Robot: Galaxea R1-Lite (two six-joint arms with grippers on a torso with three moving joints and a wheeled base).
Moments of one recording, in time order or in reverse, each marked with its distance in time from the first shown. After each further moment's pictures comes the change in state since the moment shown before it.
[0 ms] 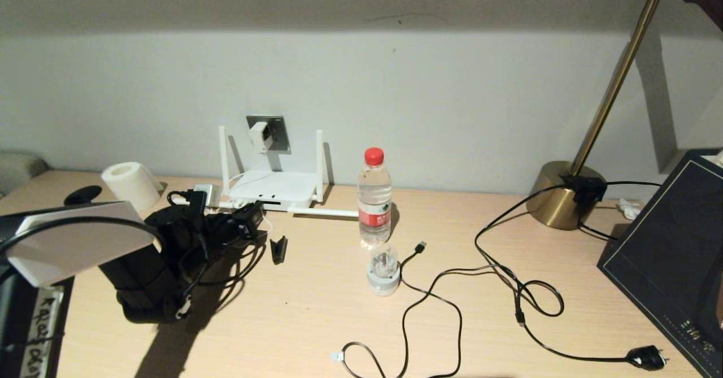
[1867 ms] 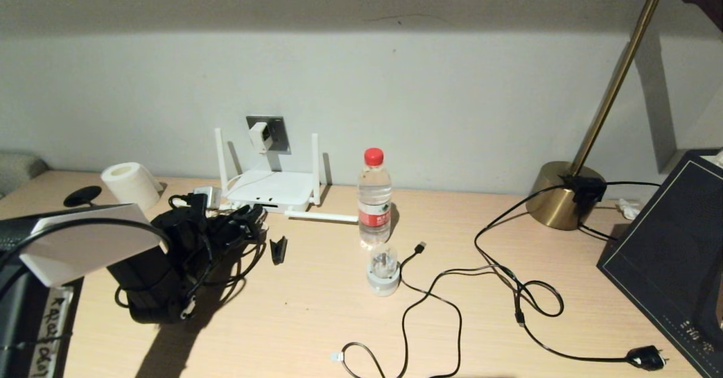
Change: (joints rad) left arm -0.004 0.031 -0.020 0.001 0.051 -0.044; right arm 0.000 0.000 0.000 0.000 0.000 0.000
